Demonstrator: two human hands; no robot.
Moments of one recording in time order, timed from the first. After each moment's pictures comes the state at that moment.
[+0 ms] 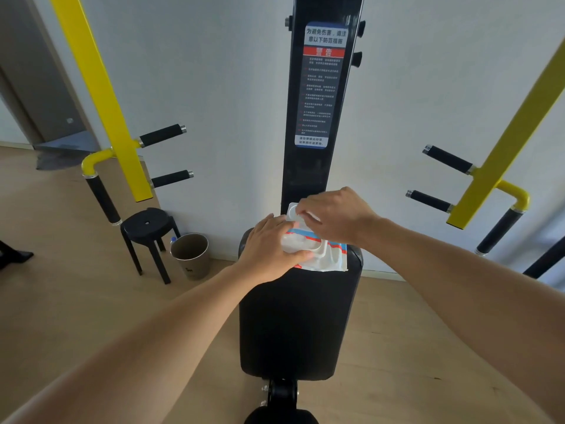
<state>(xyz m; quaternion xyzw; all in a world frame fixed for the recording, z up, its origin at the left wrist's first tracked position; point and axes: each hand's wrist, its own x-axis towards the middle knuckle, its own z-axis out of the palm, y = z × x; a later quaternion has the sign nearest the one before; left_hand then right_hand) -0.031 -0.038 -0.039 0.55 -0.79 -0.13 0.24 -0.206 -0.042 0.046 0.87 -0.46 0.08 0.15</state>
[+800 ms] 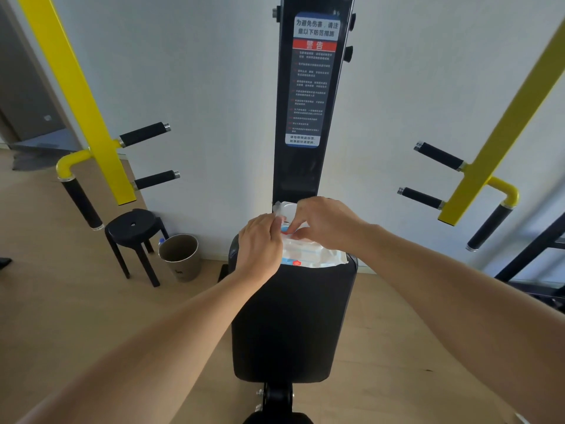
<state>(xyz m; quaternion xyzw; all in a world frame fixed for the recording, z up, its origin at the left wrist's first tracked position) -0.042 -0.054 -0.049 0.56 -0.76 -0.06 0.32 -0.198 -0.052 0.037 0.83 -0.55 0.06 -0.04</state>
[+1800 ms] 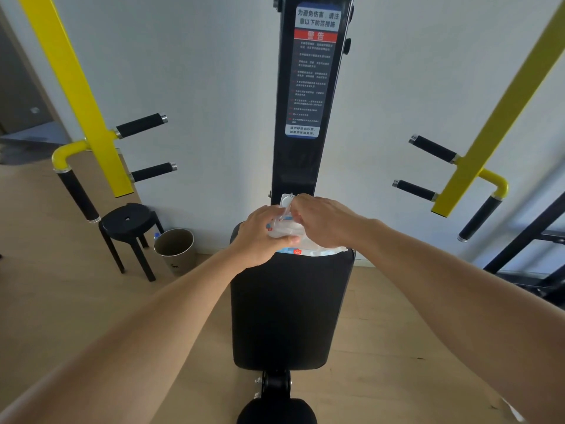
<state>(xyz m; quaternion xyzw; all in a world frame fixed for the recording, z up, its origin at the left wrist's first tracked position) -0.024 -0.049 -0.031 0.51 -0.76 -0.27 0.28 -0.193 -0.037 0.031 0.82 -0.57 0.02 -0.02</state>
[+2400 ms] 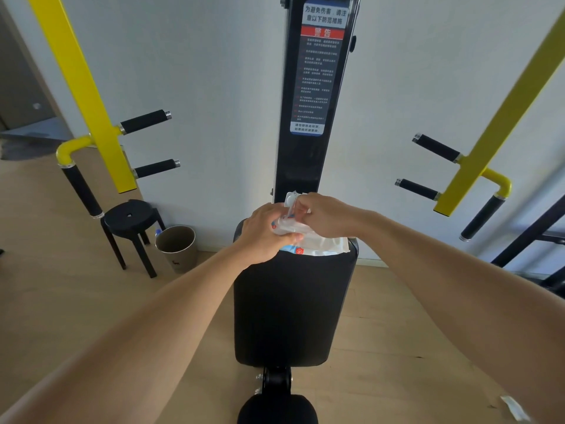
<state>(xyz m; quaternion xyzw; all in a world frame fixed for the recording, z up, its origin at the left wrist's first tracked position) -0.023 -0.049 -0.032 0.51 -0.77 -0.26 0.28 -0.189 -0.041 0.040 0.77 -0.60 0.05 -0.20</state>
